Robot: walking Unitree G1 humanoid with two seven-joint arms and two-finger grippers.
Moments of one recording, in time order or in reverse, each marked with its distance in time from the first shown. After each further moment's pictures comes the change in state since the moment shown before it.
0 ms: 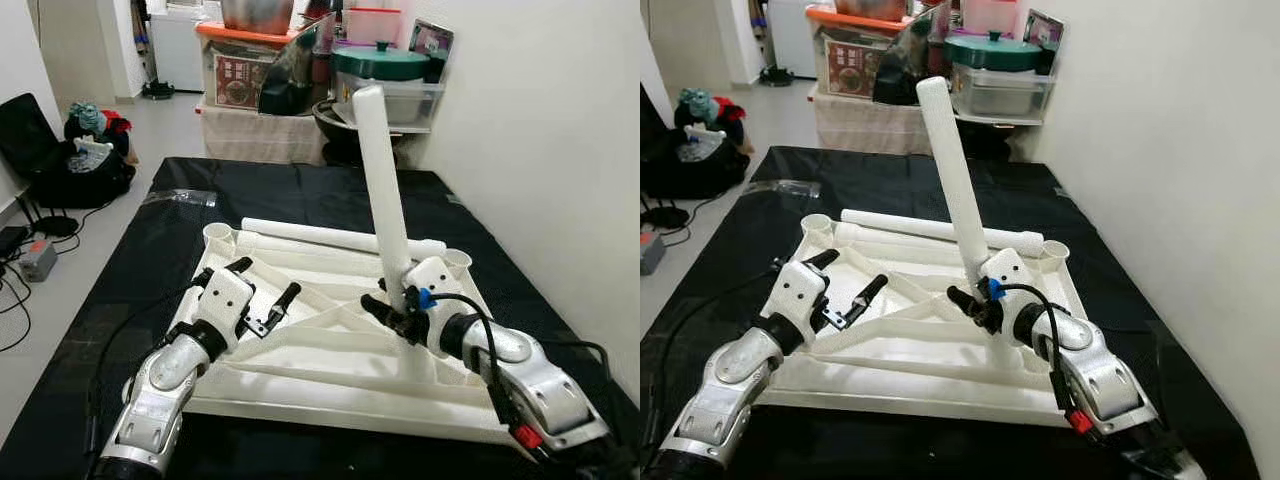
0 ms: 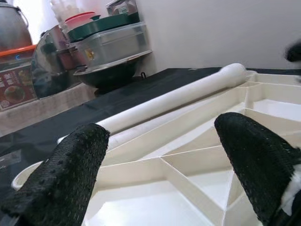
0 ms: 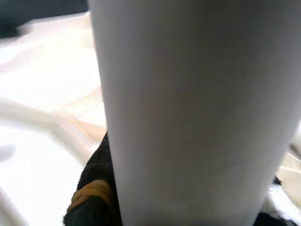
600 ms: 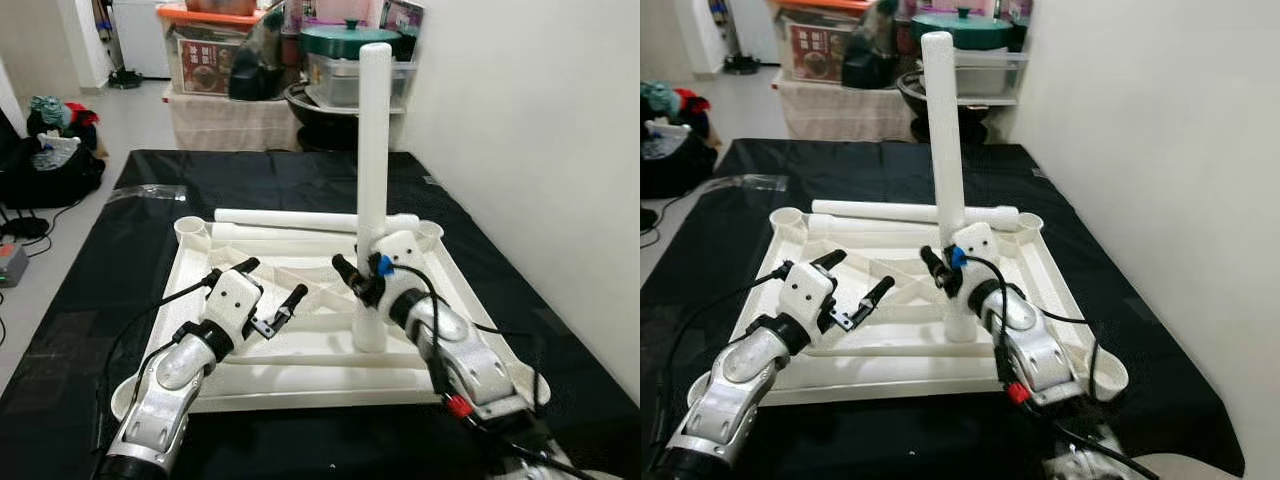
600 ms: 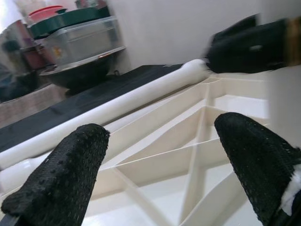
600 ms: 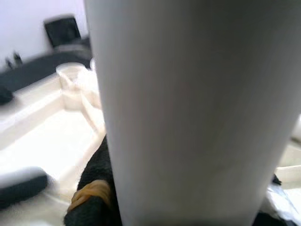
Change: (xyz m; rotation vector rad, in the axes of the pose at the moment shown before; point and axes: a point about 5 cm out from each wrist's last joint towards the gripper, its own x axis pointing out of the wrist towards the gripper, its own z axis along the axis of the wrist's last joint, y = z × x) left arm 0.003 -0.005 0.000 0.008 -0.005 -0.015; right arm 0.055 0.052 0.034 0.218 -0.199 -0.058
